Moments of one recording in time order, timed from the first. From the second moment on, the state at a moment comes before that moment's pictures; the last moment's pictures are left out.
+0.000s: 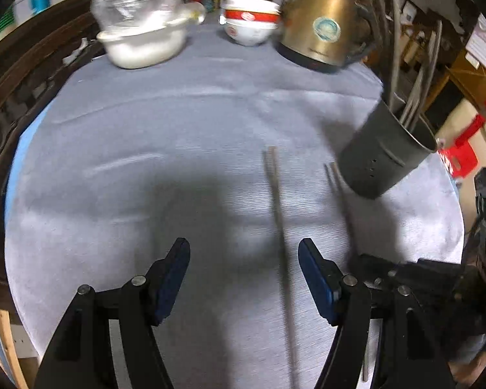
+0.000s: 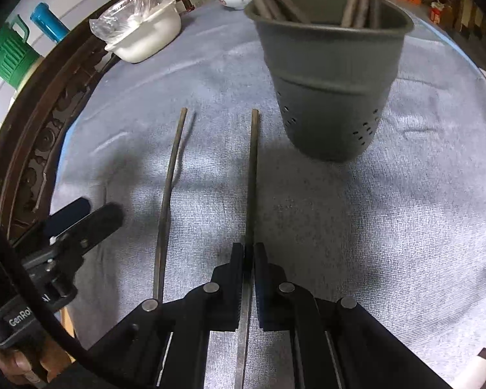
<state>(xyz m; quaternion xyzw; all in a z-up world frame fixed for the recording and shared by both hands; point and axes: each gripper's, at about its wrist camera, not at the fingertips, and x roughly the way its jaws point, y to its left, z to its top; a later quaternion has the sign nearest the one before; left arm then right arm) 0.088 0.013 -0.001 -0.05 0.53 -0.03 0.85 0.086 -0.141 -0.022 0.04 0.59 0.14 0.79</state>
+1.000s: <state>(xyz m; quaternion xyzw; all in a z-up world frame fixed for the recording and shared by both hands) 0.121 0.030 -0.030 0.00 0.63 -0.07 0.77 0.121 -0.110 -0.025 -0.05 0.64 0.14 0.76</state>
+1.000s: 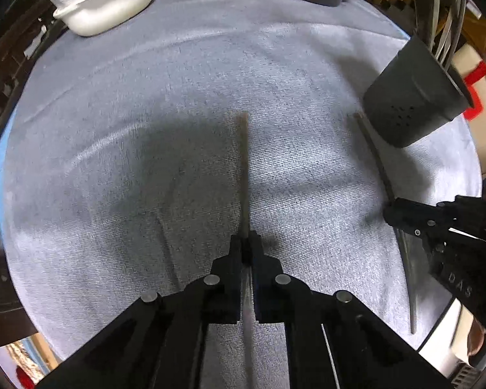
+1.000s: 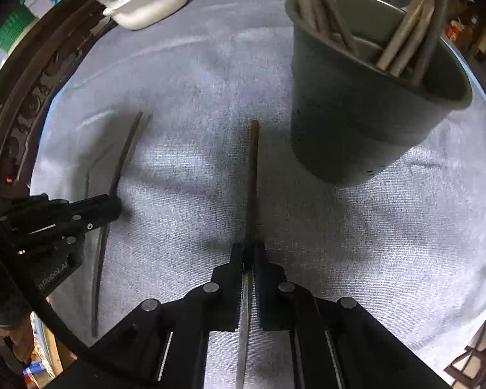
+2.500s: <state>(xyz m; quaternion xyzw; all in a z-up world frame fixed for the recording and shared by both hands) 0.046 0.067 0.047 -0.07 0.26 0.01 0.96 0.006 -0.201 0.075 0.02 0.22 0.01 0.97</state>
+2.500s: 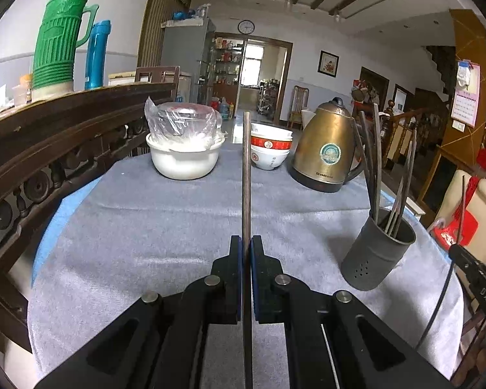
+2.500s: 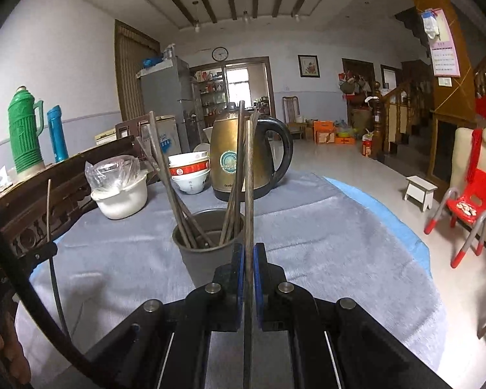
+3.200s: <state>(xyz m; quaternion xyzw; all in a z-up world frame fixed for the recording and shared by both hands) 0.007 0.078 0.036 -0.08 0.27 0.00 0.96 -0.038 -0.206 0.087 0.01 0.21 0.02 0.98</state>
